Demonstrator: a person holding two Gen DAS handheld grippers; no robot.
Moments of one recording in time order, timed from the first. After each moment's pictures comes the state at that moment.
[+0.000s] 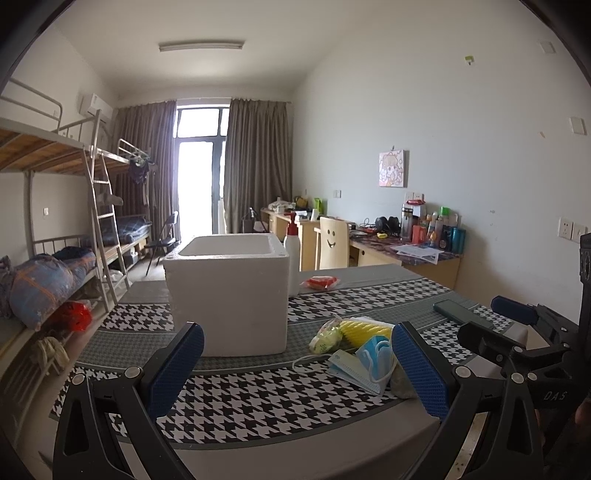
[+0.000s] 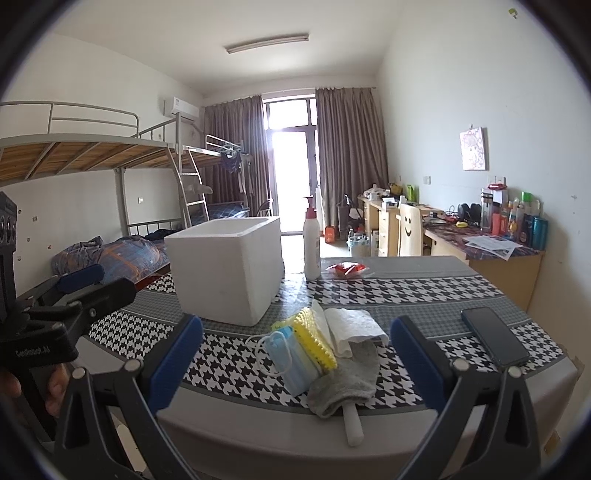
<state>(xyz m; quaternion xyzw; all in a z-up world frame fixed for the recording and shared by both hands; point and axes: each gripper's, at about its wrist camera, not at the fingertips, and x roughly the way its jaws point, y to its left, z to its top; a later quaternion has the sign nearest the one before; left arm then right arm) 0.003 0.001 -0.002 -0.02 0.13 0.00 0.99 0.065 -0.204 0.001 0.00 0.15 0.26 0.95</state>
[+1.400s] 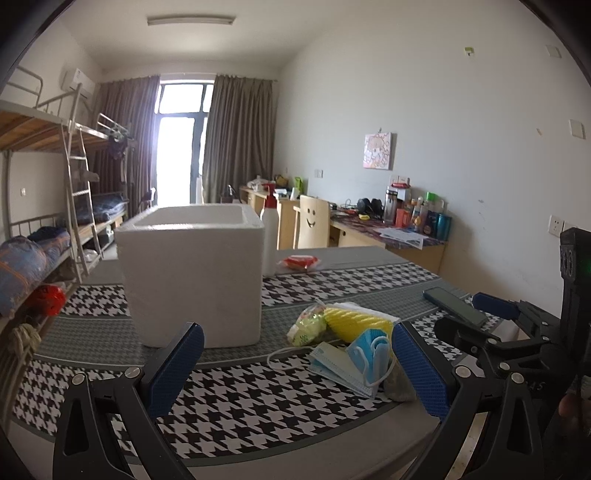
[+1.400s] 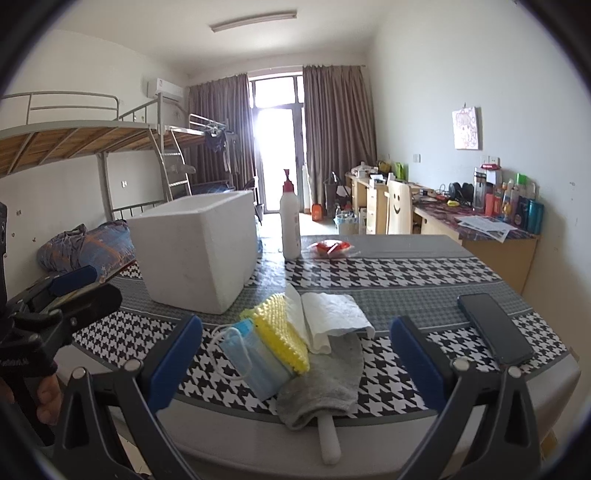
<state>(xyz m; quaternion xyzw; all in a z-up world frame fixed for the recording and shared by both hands) 0.055 0.003 -0.021 -0.04 0.17 -0.04 0.98 0.110 -0.202 -0.019 -0.01 0.20 0.23 0.95</state>
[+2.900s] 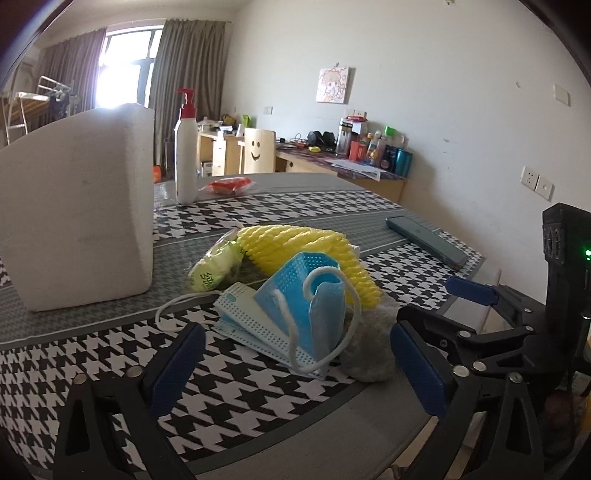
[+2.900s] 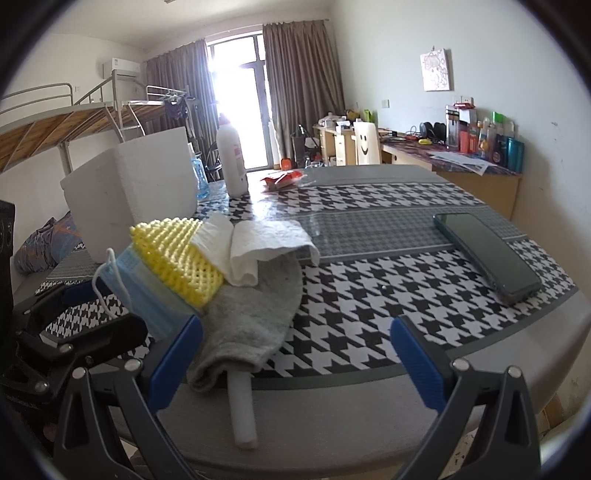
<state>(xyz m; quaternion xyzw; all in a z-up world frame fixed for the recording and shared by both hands) 0.134 -0.059 -0.088 -0.03 0.29 -0.15 0.94 0.142 -0.237 -0.079 0.01 0.30 0.17 0.94</state>
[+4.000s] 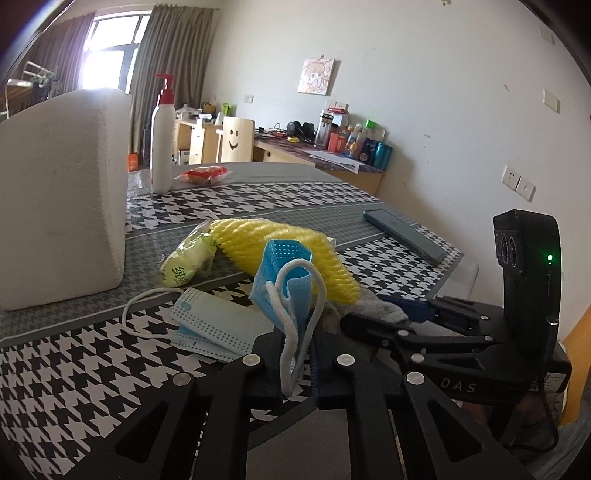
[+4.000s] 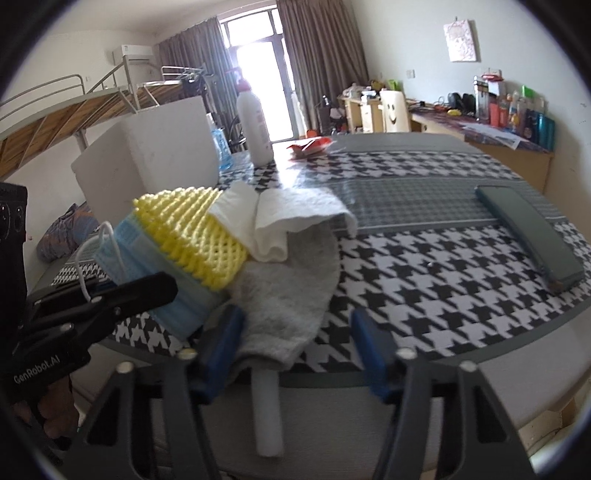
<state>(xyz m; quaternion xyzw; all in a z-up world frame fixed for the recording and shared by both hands) 0.135 -0.056 -0.091 -0.05 0.31 -0.20 0.93 0.160 -0.222 -0.094 0.02 0.35 0.24 0.90</state>
